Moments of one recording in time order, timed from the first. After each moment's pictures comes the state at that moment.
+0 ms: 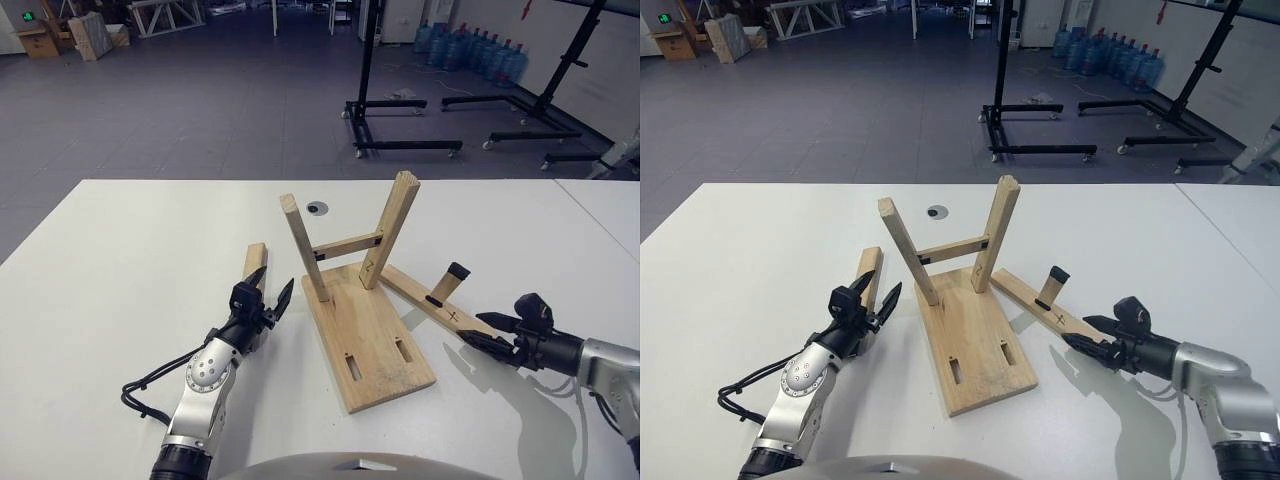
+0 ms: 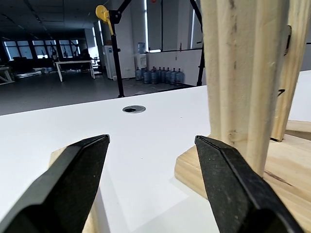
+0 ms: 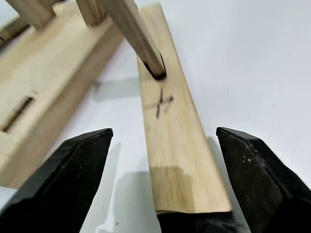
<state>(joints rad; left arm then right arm) 0.11 0.12 -0.13 0.05 -0.08 -0.22 -0.37 0.16 -0.76 -0.23 0.12 0.43 0.45 1.01</state>
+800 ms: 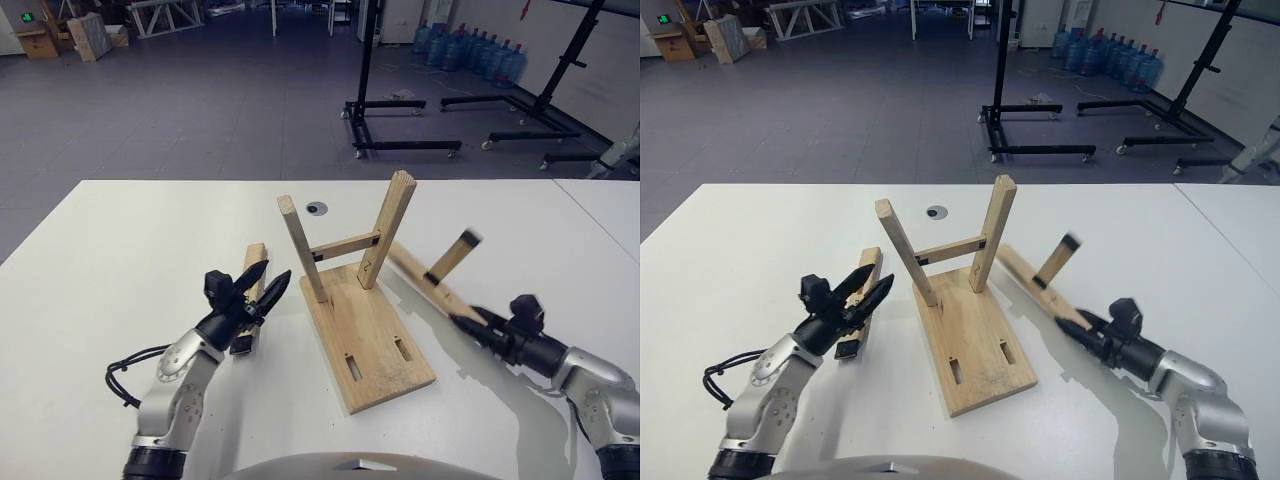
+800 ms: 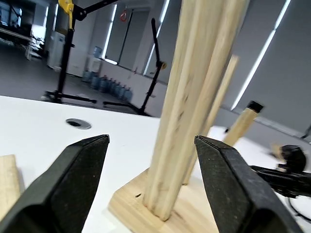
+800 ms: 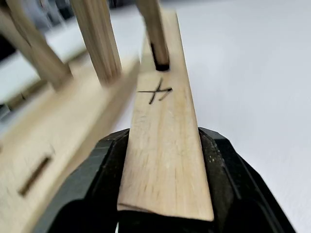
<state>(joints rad) 0.15 0.24 0.02 -0.21 -0.70 0.17 -0.68 0.16 -0.59 -0.38 0.04 0.67 0.39 0.96</state>
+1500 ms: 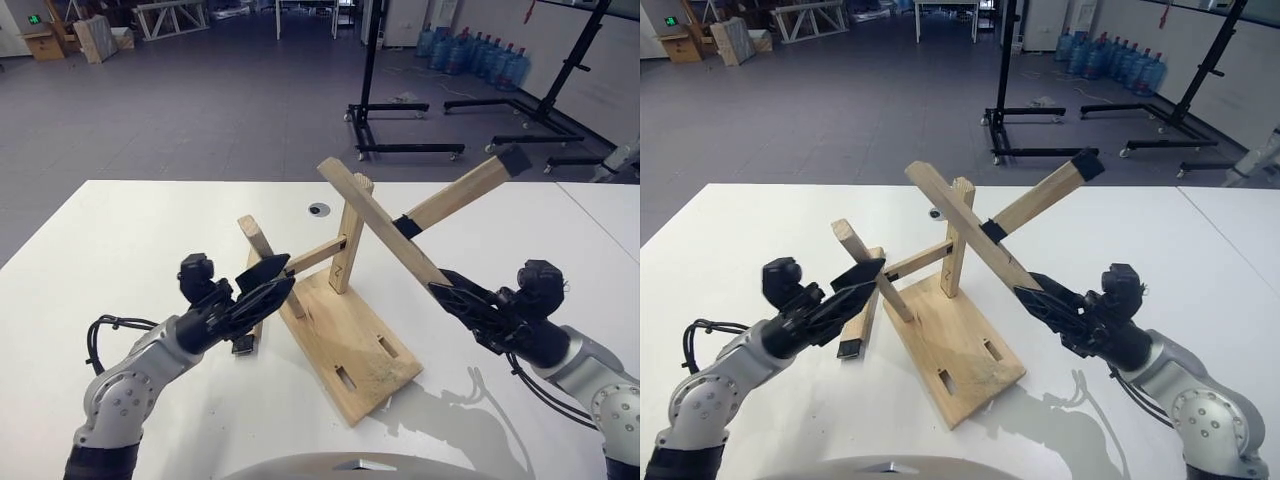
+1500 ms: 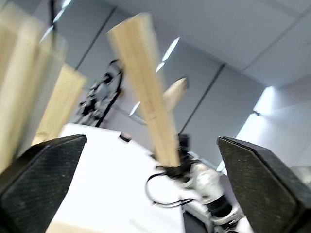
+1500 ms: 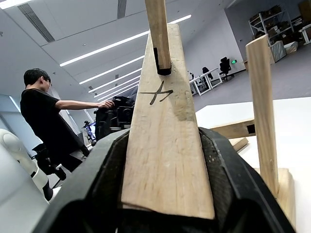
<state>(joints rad) 0.03 0.40 0.03 -0.32 -1.09 0.58 -0.81 0.20 -0.58 -0.36 -0.43 1.21 0.70 0.94</state>
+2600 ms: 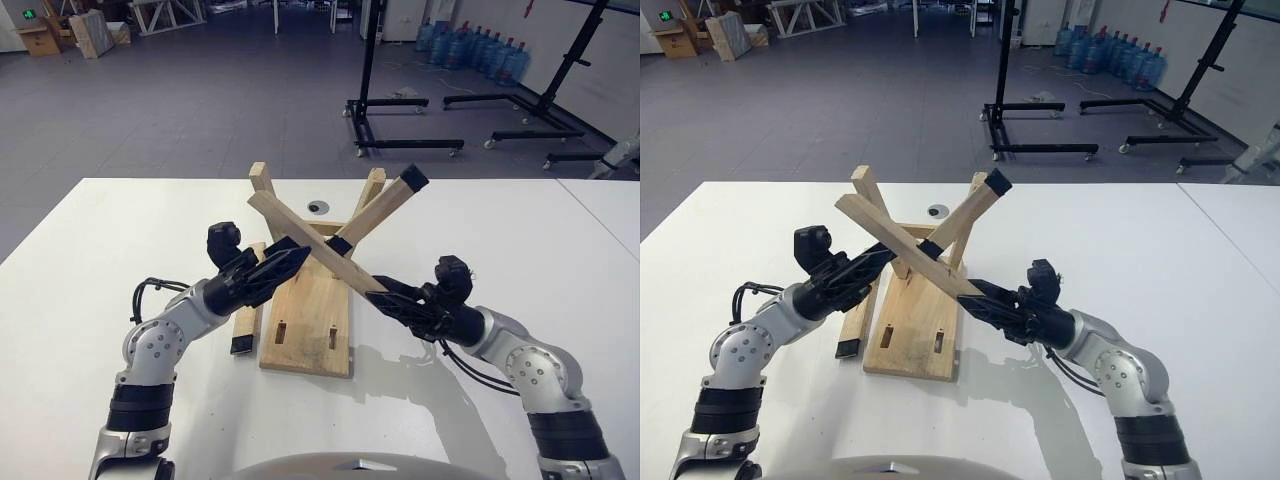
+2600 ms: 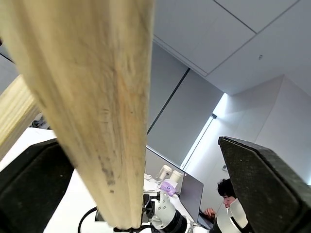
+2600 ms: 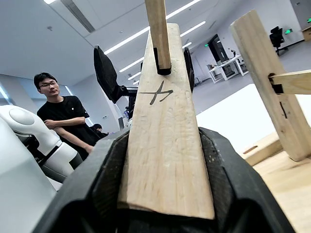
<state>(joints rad) -0.17 0.27 0.07 -0.22 -1.21 0.77 -0.90 -0.04 -0.44 -0.04 -0.21 1.00 0.67 1.09</state>
